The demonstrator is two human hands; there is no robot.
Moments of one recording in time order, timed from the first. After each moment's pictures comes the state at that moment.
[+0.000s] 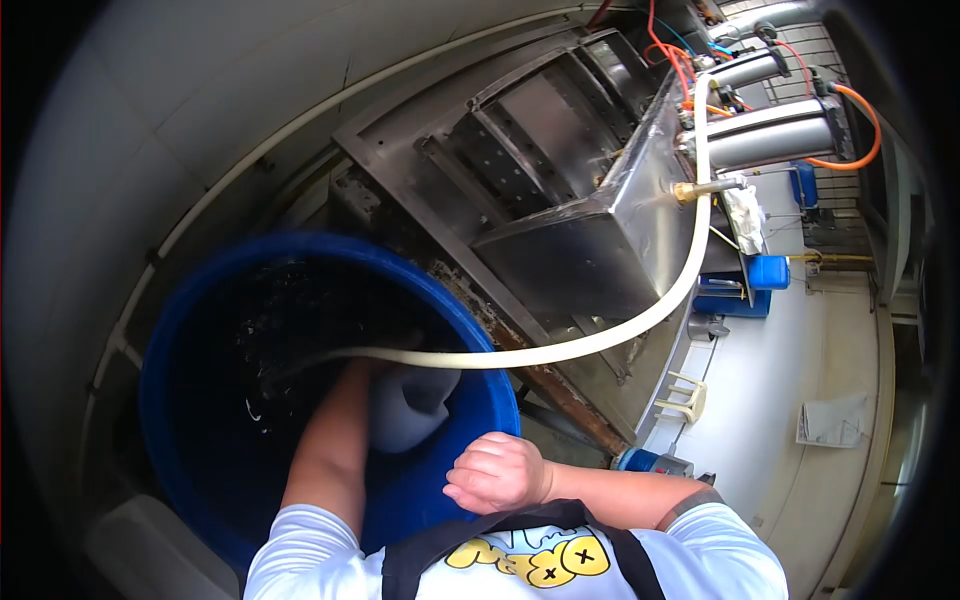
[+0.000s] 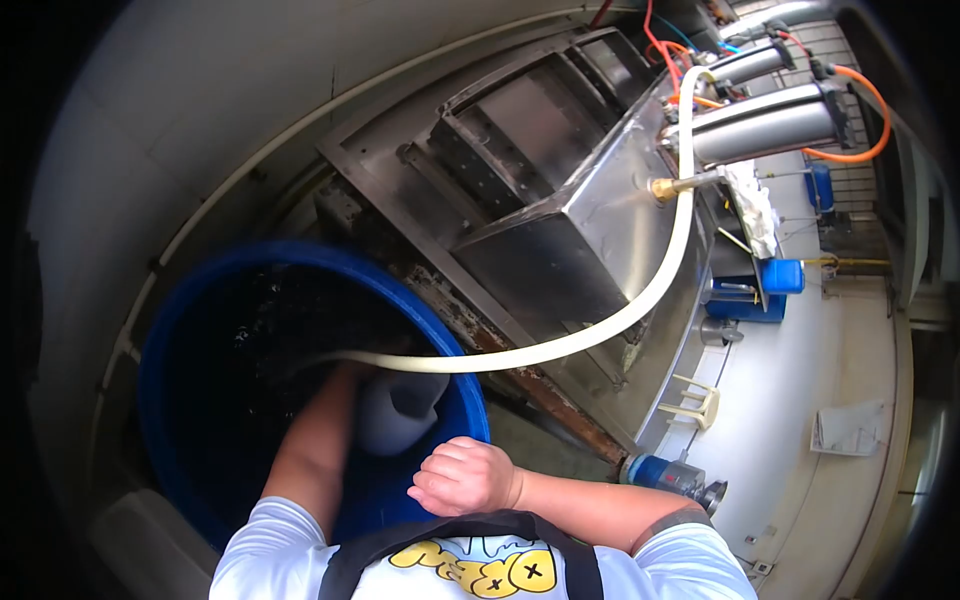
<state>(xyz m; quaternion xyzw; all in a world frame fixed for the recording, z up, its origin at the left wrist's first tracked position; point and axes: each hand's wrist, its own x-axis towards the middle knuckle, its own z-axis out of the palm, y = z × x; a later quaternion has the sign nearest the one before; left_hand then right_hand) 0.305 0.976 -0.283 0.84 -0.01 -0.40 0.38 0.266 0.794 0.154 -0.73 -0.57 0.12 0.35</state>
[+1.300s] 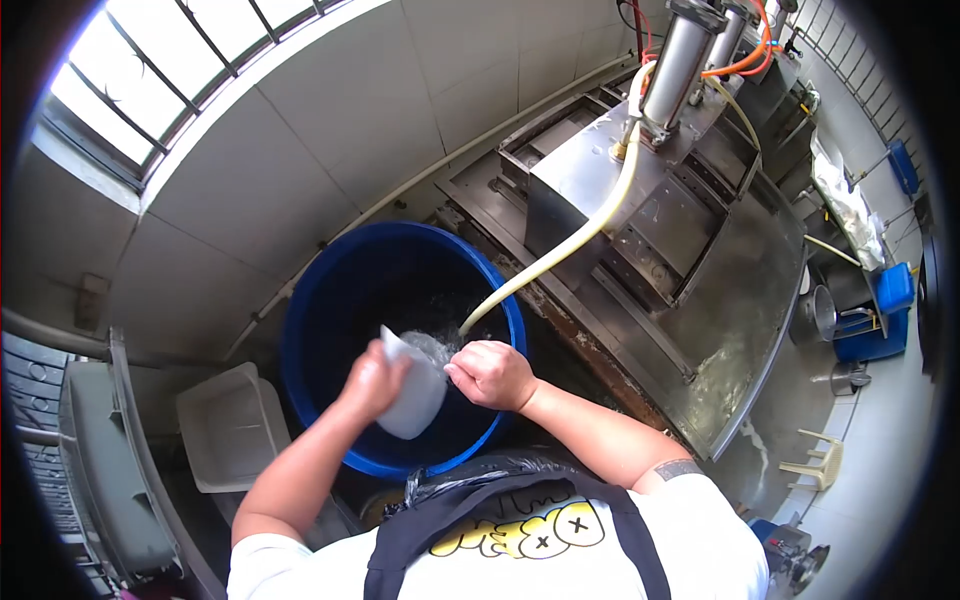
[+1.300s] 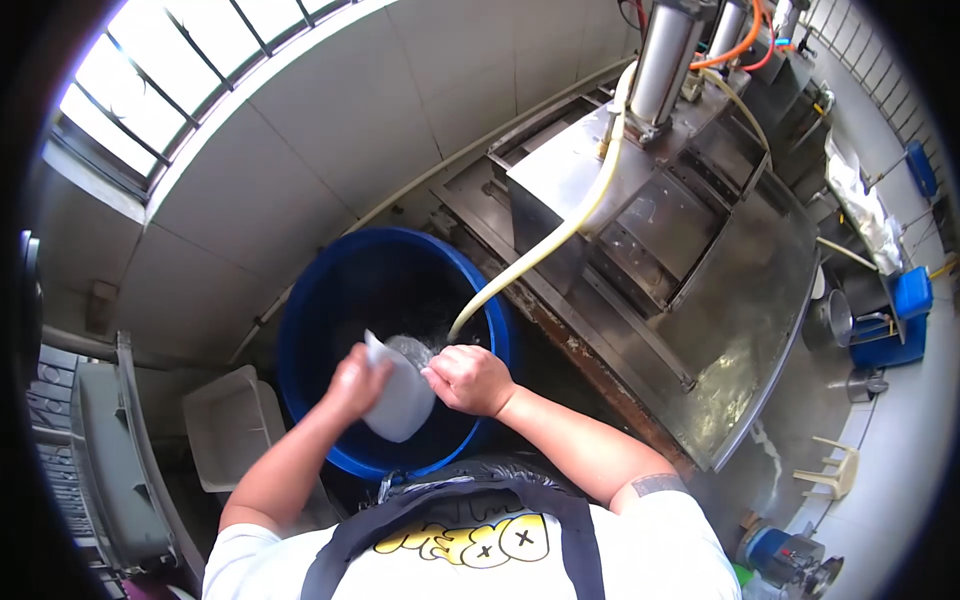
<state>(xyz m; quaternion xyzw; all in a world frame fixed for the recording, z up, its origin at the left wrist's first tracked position) 0.100 0.969 0.194 0.89 0.32 -0.03 0.32 0.253 0.770 0.154 -0.67 -0.58 -0.04 0.46</state>
